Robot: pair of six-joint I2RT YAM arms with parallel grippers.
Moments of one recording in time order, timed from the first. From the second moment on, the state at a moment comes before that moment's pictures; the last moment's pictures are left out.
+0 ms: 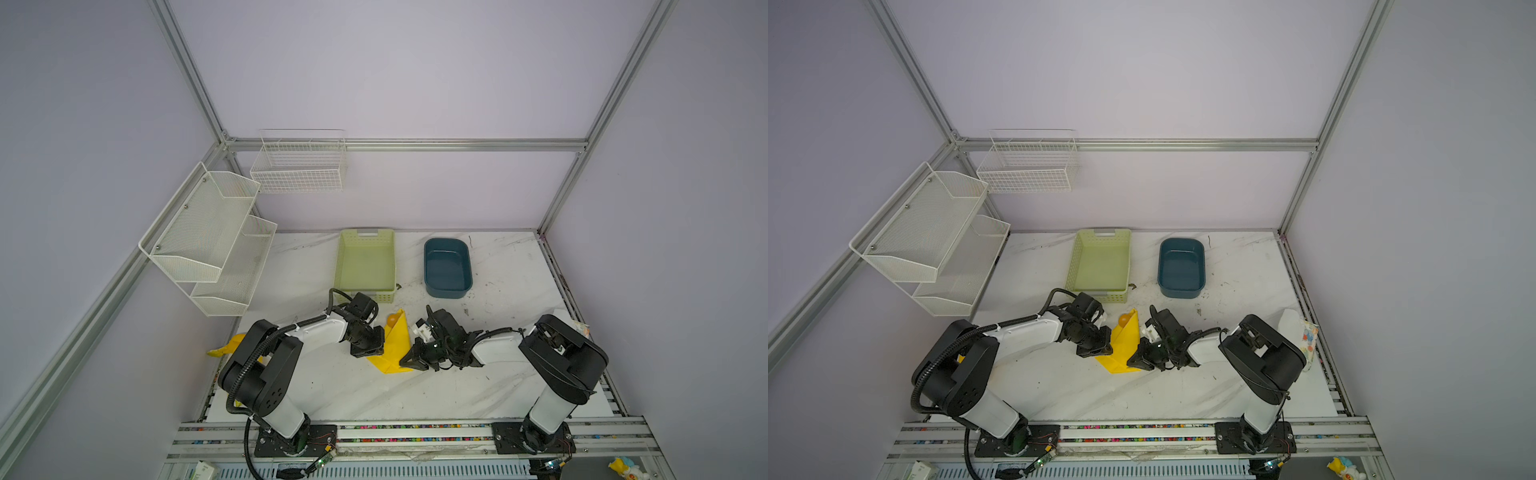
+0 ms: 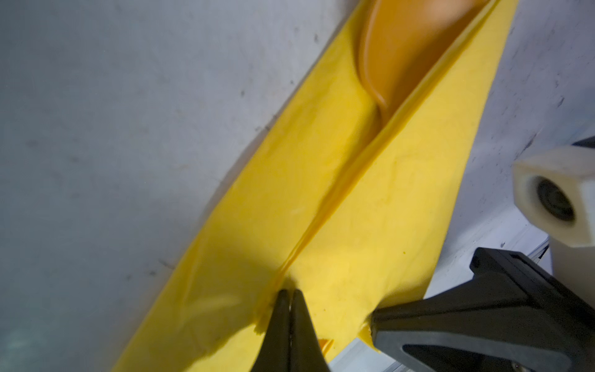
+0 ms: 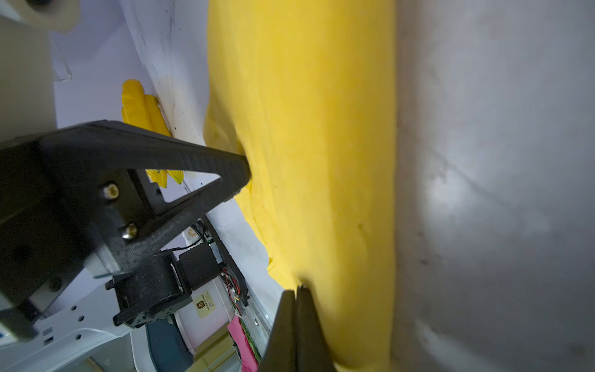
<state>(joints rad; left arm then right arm) -0.52 1.61 0.83 -0.49 0.38 -0.64 0.79 1.73 0.64 0.27 -0.66 1.11</state>
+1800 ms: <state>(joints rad) -0.62 1.63 0.83 -0.44 0.41 -0.67 0.77 1.70 0.56 0.34 -0.72 1.11</state>
